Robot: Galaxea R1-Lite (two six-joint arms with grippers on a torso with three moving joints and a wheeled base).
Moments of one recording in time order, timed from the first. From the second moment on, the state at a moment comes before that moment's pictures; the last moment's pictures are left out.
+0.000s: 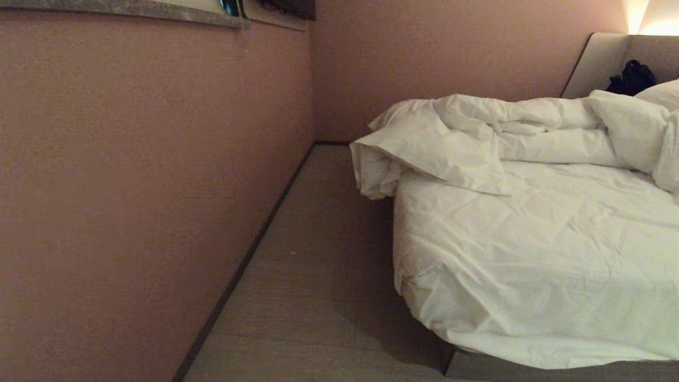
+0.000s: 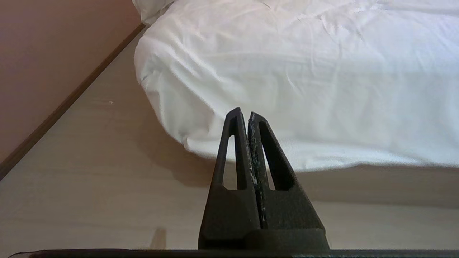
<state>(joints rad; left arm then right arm) 0.01 0.00 -0.09 0.21 0.03 -0.06 0.00 0.00 0.00 0.00 -0.01 0.01</state>
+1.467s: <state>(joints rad) 0.01 0.00 -0.08 0.21 0.03 -0.05 0.00 0.00 0.00 0.00 -0.01 0.01</state>
